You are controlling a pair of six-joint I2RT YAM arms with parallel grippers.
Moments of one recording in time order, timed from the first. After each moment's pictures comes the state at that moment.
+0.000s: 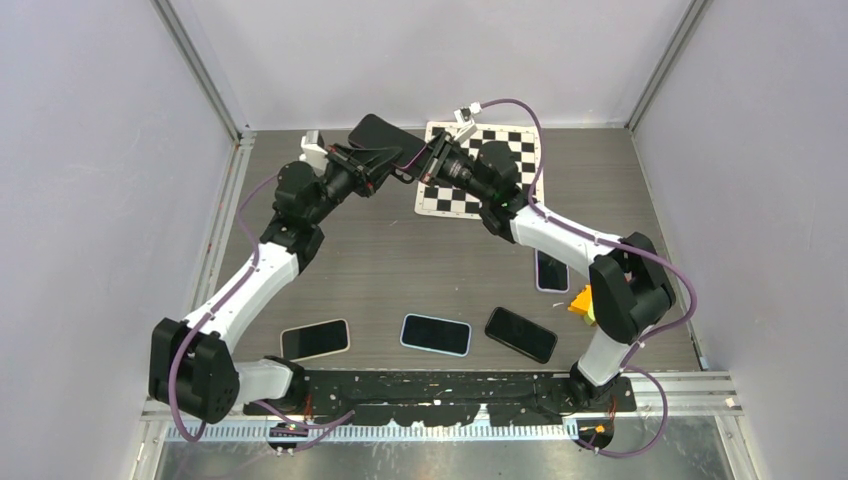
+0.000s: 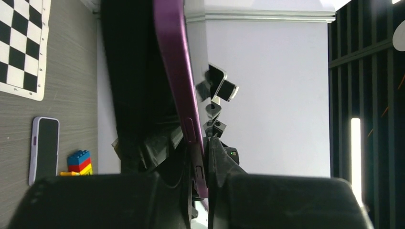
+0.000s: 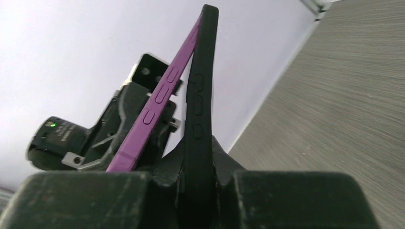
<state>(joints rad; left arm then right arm) -0.35 1.26 0.94 0.41 0.34 -1.62 0.61 1.71 1.22 0.65 -0.43 1.02</state>
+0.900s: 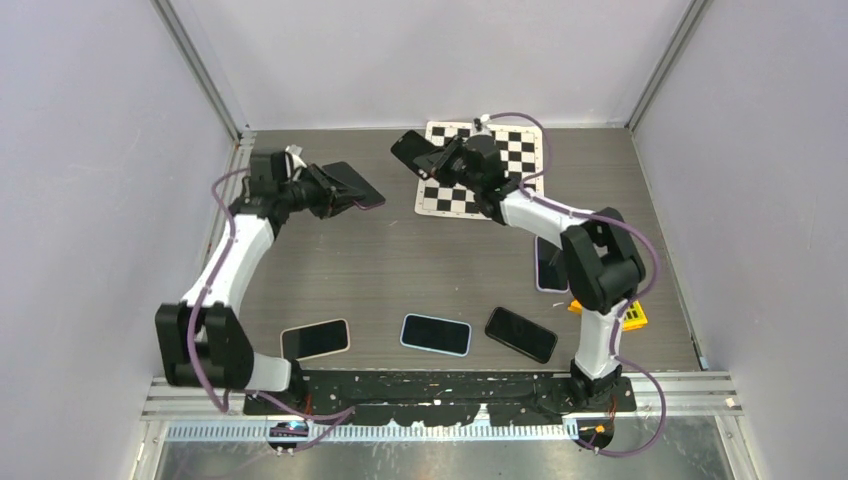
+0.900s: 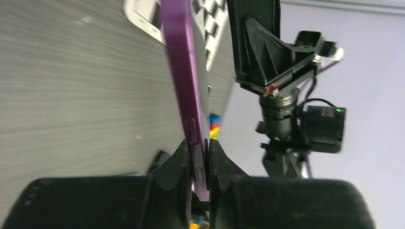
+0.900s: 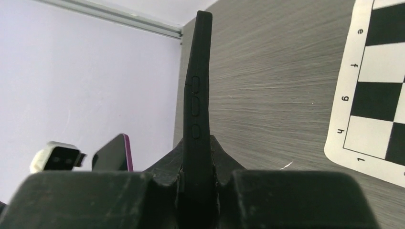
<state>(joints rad) -0.07 1.32 1.04 -0.28 0.66 -1.12 0.51 1.88 1.32 0.36 -0.14 1.04</state>
